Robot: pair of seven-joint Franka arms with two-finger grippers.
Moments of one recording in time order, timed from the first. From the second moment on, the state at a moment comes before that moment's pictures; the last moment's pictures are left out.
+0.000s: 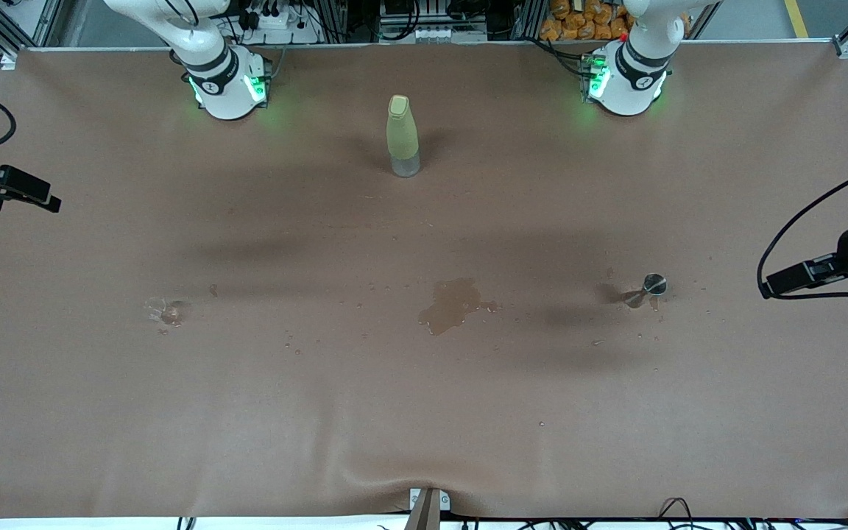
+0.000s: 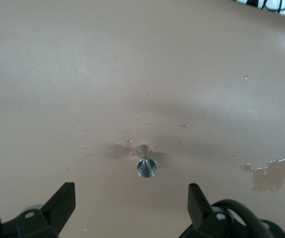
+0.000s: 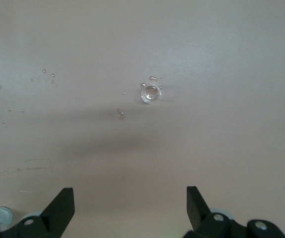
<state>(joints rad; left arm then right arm) 0.27 0.32 -0.31 -1.33 0.01 1.65 -0.24 -0.02 0.01 -0.12 -1.63 0.05 1.57 -0.07</state>
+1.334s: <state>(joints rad) 0.02 0.18 -0.01 -1.50 -0.03 1.76 -0.14 -0.01 0.02 -0.11 -1.63 0.01 1.60 -0.08</state>
